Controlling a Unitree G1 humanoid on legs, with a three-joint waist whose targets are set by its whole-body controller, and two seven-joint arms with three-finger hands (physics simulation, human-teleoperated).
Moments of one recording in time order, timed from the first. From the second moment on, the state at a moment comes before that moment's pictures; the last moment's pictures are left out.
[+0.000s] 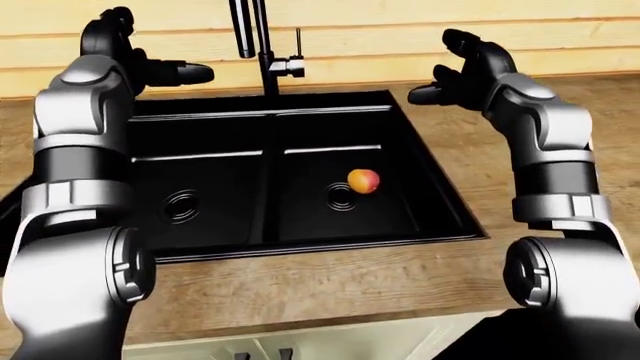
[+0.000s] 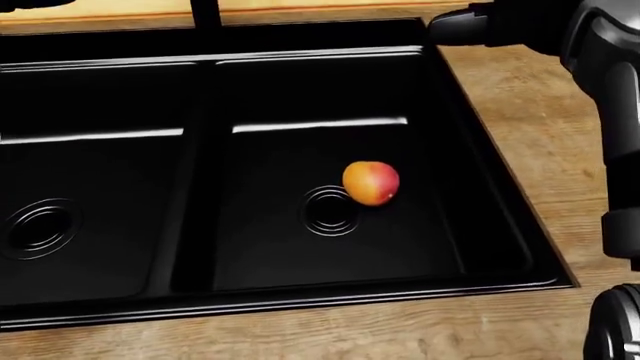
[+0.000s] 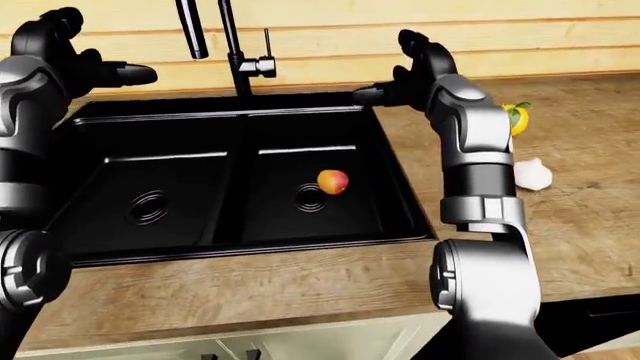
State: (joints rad) left arm -1.29 0.58 0.19 0.86 -0.04 0.50 -0.07; right arm -1.17 -0.45 -0.17 0.64 0.16 0.61 0.24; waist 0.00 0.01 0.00
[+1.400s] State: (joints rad) left arm -1.41 0.30 0.19 1.34 0.02 0.16 0.14; right arm -1.15 -0.46 -0.18 0.60 0.18 0.62 0.25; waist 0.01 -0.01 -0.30
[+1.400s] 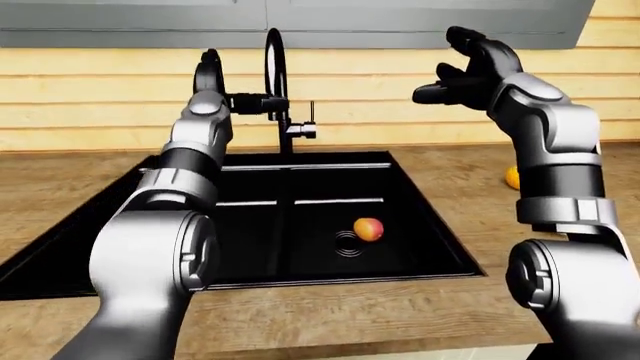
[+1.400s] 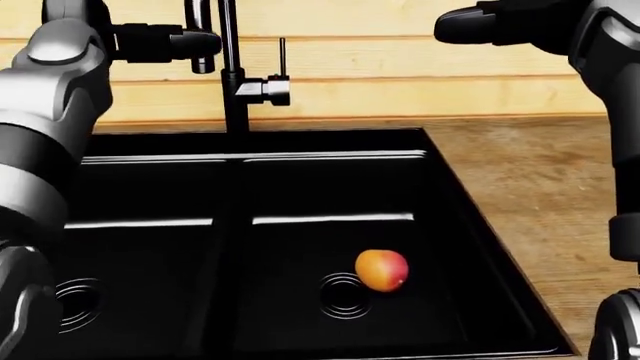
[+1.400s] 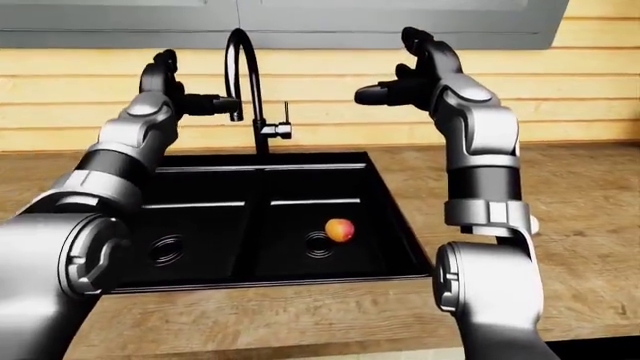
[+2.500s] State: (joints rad) left arm -1.45 0.14 0.16 1.32 0.00 0.23 0.16; right arm -1.10 -0.49 -0.20 0.47 0.21 0.70 0.24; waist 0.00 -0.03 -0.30
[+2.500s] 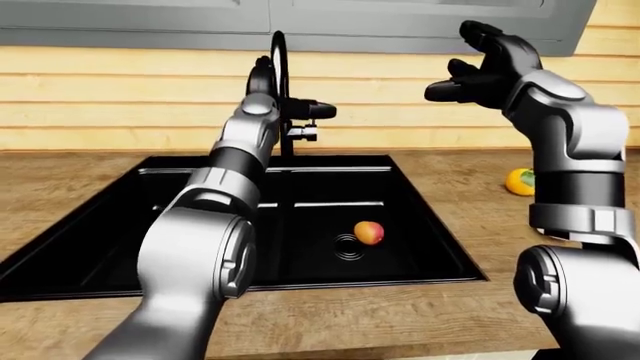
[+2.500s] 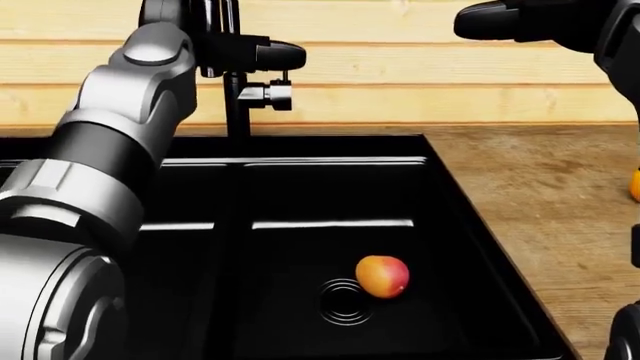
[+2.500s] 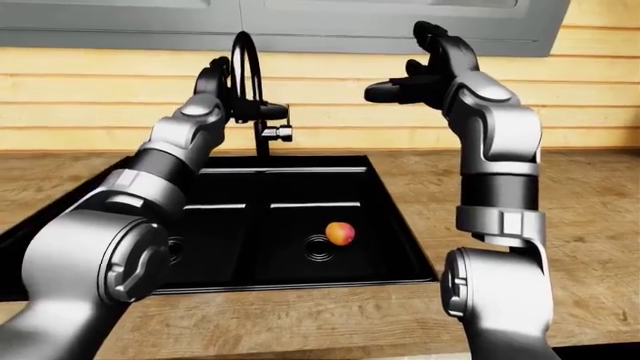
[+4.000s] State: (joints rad) left arm -1.43 -0.04 0.11 1.31 -0.03 0.22 0.19; right arm -1.02 -0.53 -0.23 0.33 0.26 0.77 0.22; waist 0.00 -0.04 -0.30
